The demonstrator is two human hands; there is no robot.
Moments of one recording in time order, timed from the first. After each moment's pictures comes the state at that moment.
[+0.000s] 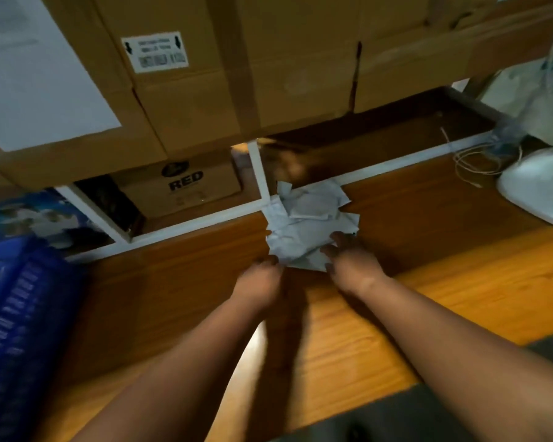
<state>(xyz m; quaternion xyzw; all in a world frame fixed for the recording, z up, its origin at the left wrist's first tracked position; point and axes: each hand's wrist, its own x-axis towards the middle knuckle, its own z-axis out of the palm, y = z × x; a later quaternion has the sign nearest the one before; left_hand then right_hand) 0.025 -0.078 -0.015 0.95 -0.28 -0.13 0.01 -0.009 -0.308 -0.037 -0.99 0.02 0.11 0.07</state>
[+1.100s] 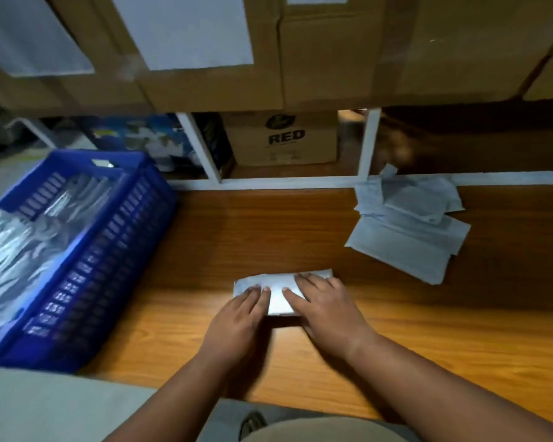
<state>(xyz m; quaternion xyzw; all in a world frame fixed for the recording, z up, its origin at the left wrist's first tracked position) -0.106 0.112 -0.072 0.98 -0.20 0.00 -0.01 -0.058 -0.128 -0.072 -0.95 -0.32 0.05 0.05</state>
